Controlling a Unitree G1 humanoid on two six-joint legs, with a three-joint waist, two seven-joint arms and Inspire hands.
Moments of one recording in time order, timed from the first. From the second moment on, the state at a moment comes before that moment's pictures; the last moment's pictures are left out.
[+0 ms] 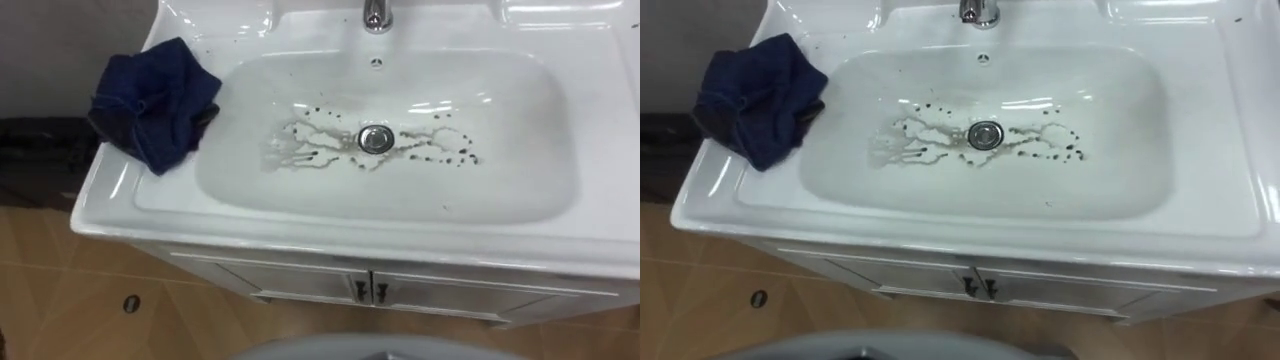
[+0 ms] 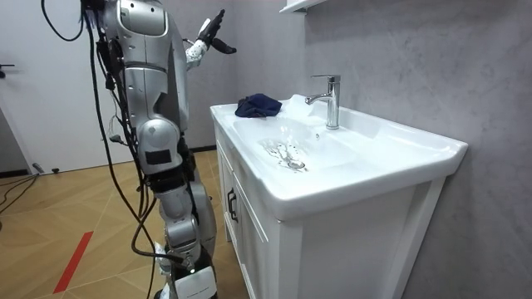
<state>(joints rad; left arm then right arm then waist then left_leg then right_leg) 0.10 0.51 0.45 -0.15 0.21 -0.05 0.43 0.15 -0.36 -0.14 1.33 -0.09 0.03 0.24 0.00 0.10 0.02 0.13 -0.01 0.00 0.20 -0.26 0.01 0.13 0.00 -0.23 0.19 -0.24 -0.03</state>
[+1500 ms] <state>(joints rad) 0.08 0.41 0.18 0.14 0.33 0.04 0.28 0.13 -0.32 -0.06 1.32 -0.12 0.11 0.26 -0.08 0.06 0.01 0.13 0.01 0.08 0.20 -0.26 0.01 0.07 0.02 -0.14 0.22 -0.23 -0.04</state>
